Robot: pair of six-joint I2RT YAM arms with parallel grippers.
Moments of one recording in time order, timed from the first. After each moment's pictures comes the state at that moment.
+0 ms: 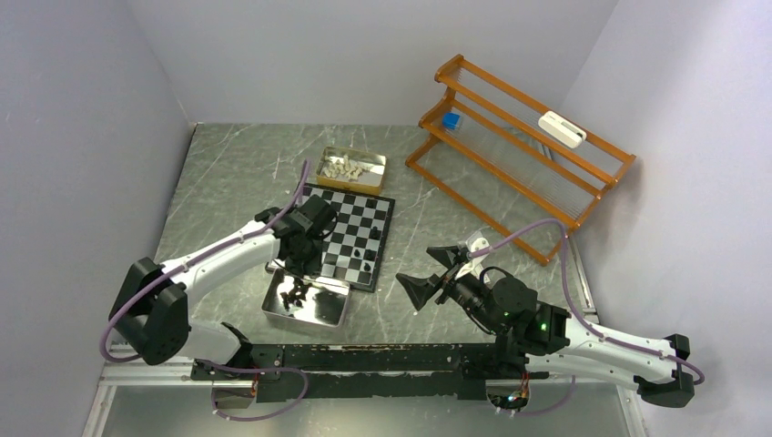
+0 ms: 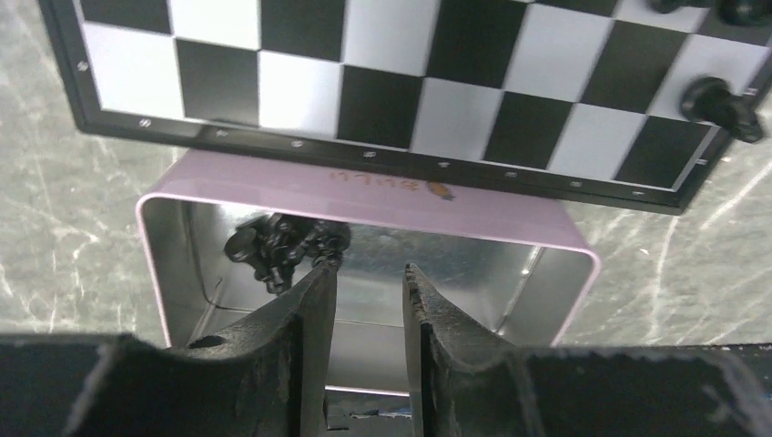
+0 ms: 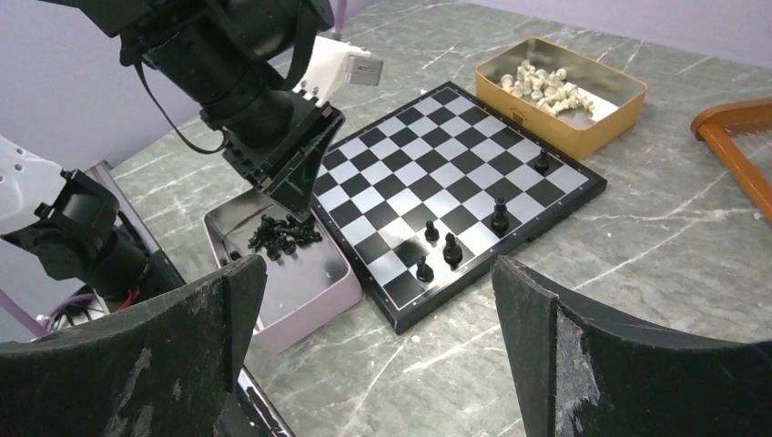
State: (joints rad) left arm -0.70 1.40 0.98 -0.89 -0.16 -0.62; right arm 1.28 0.44 0.46 -0.03 0.49 0.18
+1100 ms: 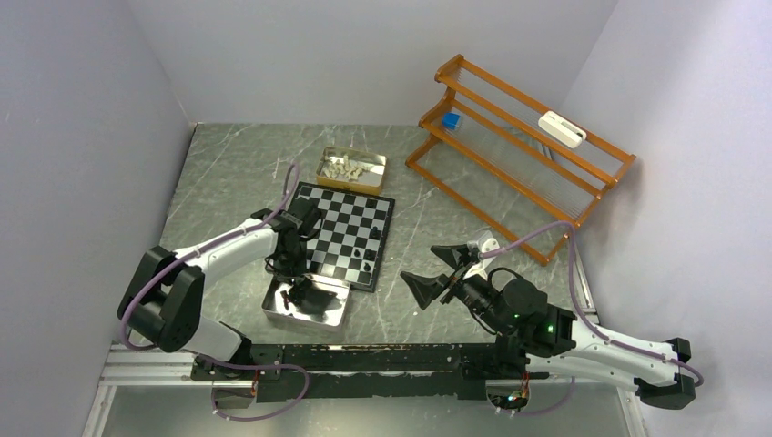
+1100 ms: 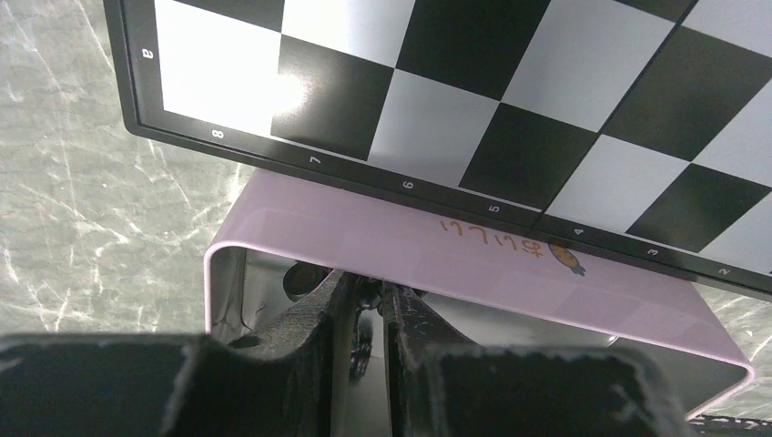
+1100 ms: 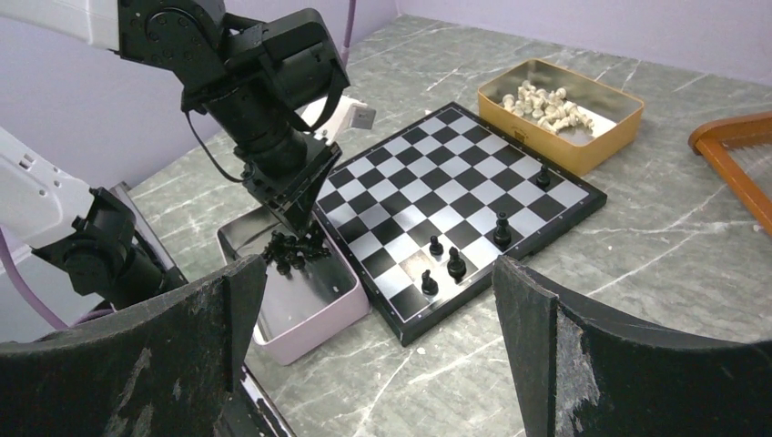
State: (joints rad) left arm -0.54 1.46 0.86 -0.84 -0.16 -0.61; right arm 1.28 0.38 0.46 -0.03 0.49 0.18
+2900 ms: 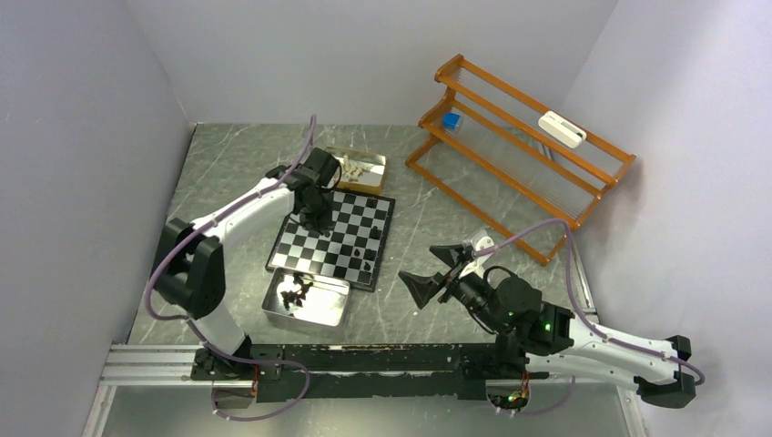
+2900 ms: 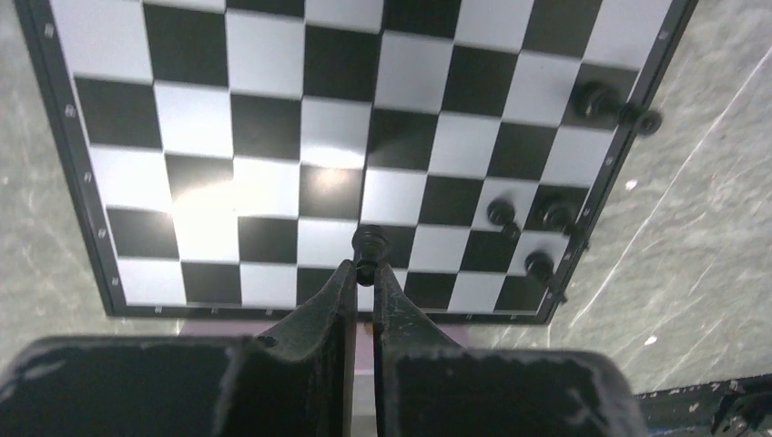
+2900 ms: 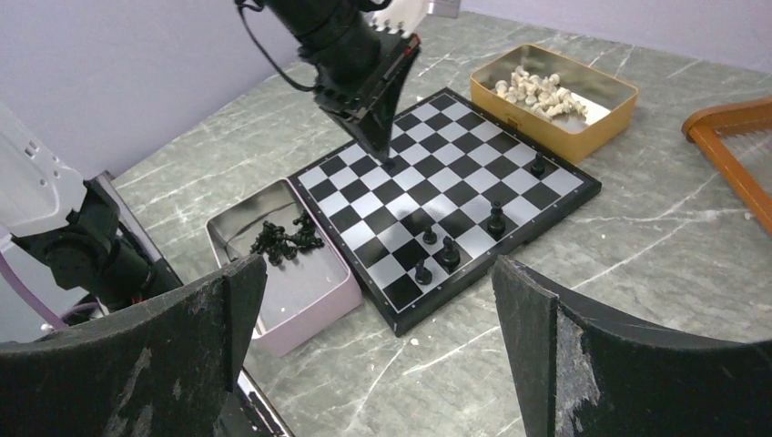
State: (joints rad) left arm -0.54 1.64 1.27 -0.82 -0.06 -0.48; right arm 1.28 0.42 0.47 -0.05 0.50 0.19
